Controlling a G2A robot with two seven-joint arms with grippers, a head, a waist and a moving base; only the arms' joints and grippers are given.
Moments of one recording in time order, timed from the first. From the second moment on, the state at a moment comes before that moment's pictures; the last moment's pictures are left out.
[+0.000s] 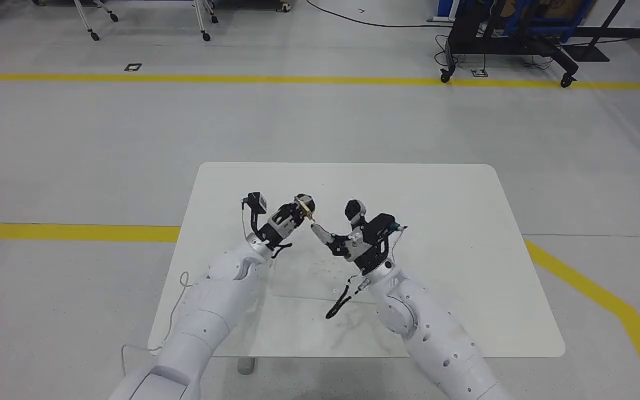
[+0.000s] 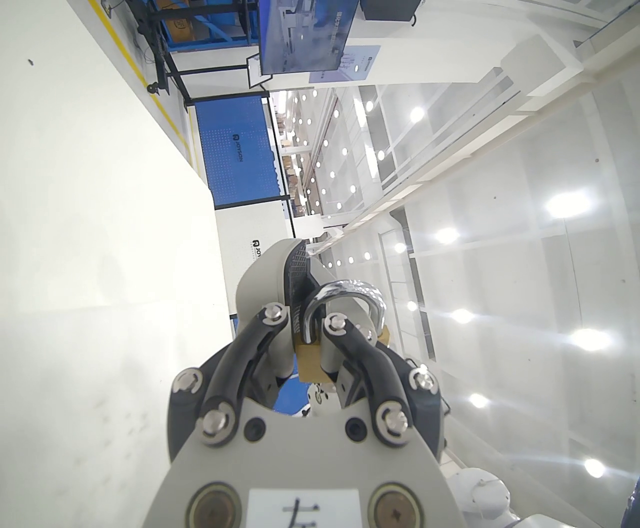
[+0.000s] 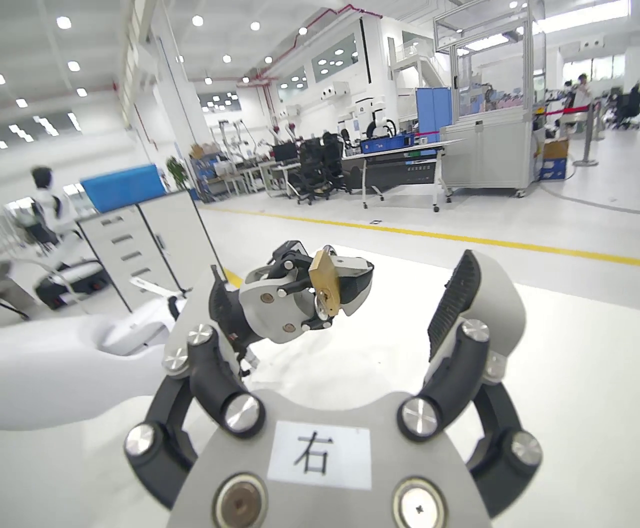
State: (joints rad) left arm 0.96 -1.45 -1.11 -0.72 -0.49 -0.61 -0.70; right arm -1.37 -1.35 1.05 -1.40 -0.99 -0.36 -0.37
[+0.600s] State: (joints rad) left arm 0.96 -1.45 -1.11 -0.73 -0.44 -0.66 -0.69; right arm -1.29 -1.35 1.08 -1.31 -0.26 -0.52 0.22
